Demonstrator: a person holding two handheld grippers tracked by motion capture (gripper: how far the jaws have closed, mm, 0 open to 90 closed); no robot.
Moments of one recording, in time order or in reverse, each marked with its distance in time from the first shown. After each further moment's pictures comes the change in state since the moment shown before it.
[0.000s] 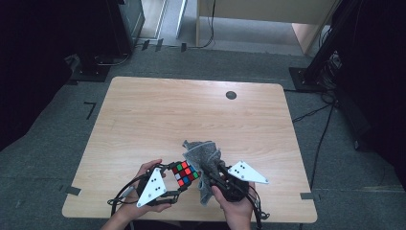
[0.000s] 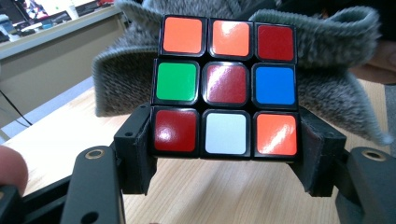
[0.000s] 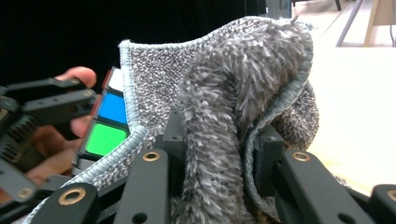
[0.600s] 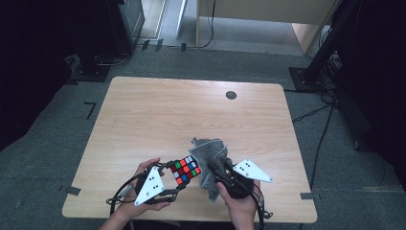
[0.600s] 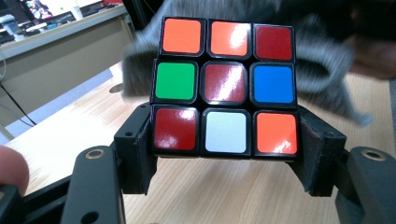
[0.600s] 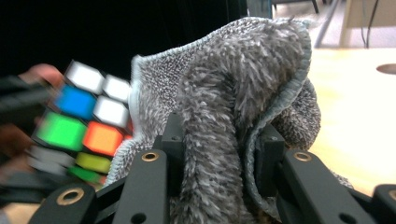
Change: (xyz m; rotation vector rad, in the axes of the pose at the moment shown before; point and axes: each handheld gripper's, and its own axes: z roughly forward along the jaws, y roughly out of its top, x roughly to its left) left arm 0.004 0.000 -0.002 -0.004 0.010 -0.008; right arm -0.013 0.001 -0.005 -0.012 -0.067 0.003
